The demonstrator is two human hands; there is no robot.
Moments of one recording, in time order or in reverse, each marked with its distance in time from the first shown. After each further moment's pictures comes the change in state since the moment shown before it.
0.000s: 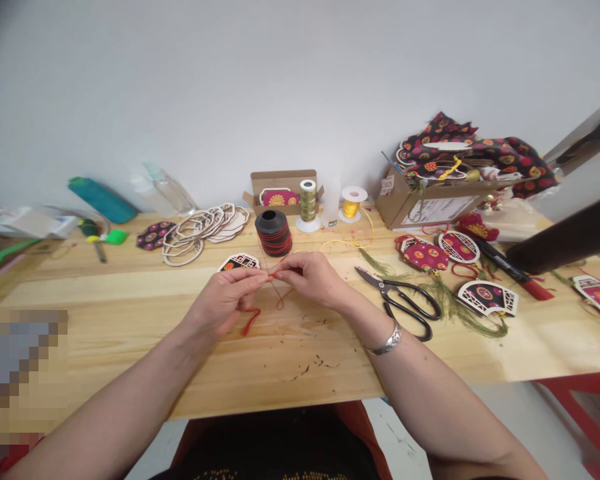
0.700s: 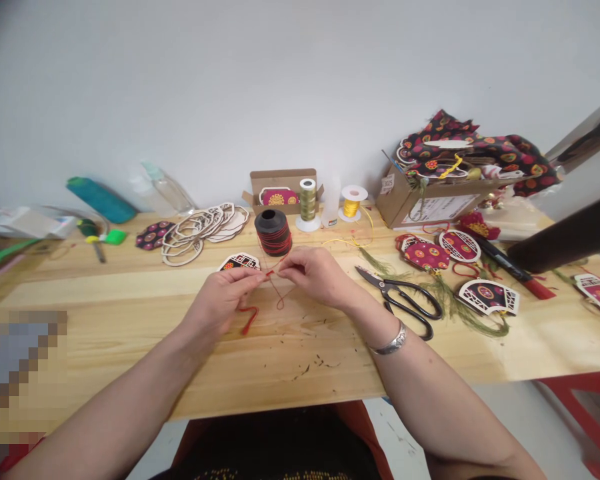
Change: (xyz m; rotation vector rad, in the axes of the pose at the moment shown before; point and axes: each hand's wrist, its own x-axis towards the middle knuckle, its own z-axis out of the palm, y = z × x) left_hand 0.003 -0.001 -0.001 0.151 0.135 0.039; right_hand 0.000 -0.004 -0.009 -0.218 0.046 -0.112
